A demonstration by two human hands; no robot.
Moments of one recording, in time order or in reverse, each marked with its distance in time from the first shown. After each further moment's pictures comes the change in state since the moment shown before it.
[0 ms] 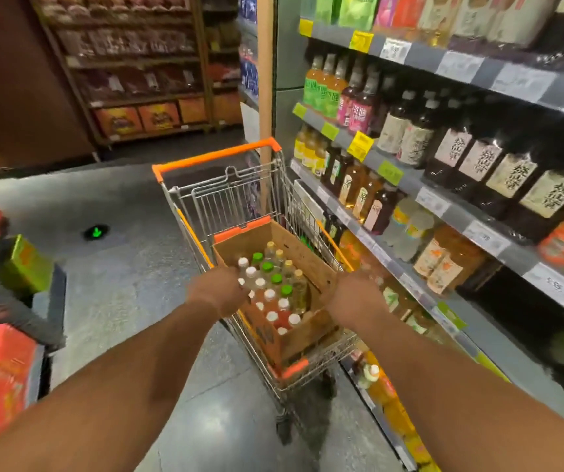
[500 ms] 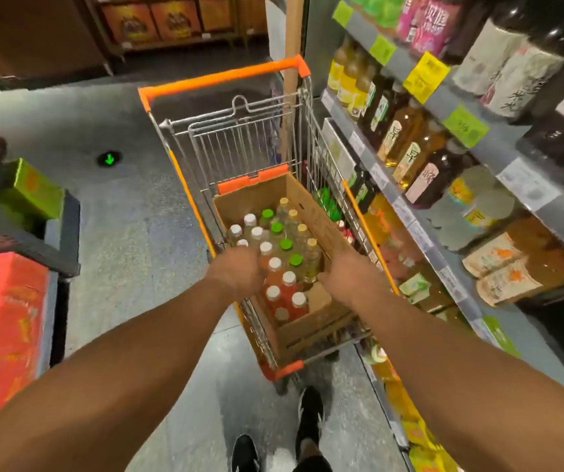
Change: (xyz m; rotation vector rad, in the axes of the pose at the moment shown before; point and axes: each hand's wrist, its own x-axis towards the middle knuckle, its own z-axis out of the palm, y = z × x) left_hand 0.111 0.026 0.084 0.059 -0.144 0.064; right_hand 0.144 0.005 0.067 -0.048 -0.147 -0.169
